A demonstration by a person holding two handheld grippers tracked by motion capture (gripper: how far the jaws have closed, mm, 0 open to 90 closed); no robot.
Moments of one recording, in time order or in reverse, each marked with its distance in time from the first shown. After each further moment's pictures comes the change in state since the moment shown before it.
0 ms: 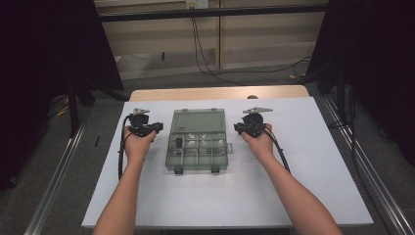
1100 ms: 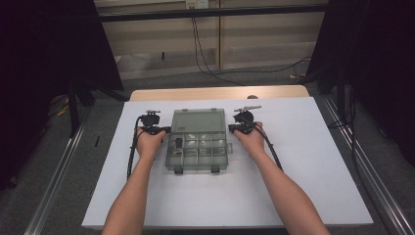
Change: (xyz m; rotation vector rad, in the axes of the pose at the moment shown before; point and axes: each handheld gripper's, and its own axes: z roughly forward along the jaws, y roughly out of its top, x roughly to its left) left arm -0.006 -0.004 0.045 0.120 -0.007 -0.089; right arm 0.006 0.007 0.035 0.084 0.022 0.021
